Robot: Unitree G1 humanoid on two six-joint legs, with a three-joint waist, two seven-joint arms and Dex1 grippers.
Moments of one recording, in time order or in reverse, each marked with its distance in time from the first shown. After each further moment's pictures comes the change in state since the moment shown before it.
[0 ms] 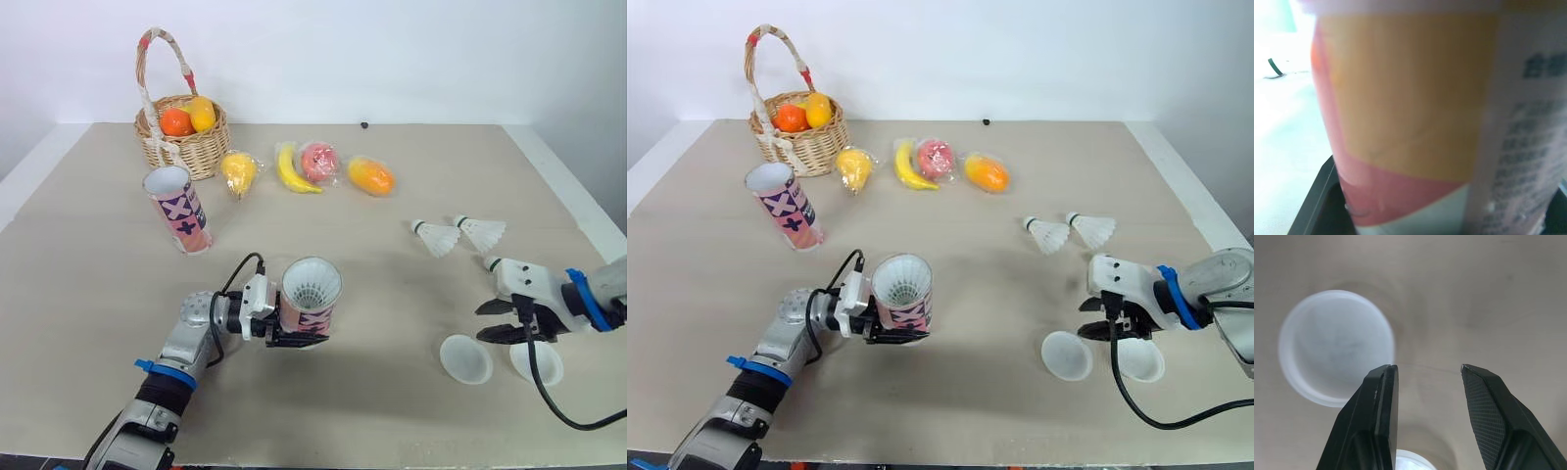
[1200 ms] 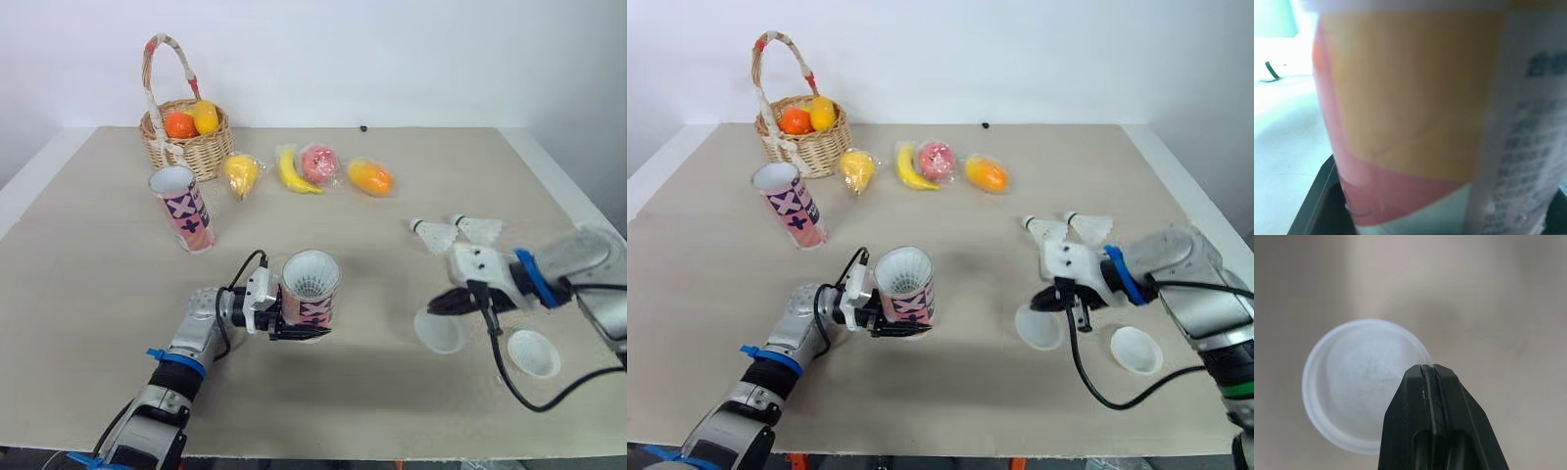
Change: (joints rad) left arm -0.091 -0.049 0.025 0.183 -0.016 -0.023 -0.067; right arm -0.359 0.168 0.141 -0.084 0.014 0.068 0.065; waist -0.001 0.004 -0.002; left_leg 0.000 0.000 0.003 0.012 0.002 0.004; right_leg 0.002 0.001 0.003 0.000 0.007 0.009
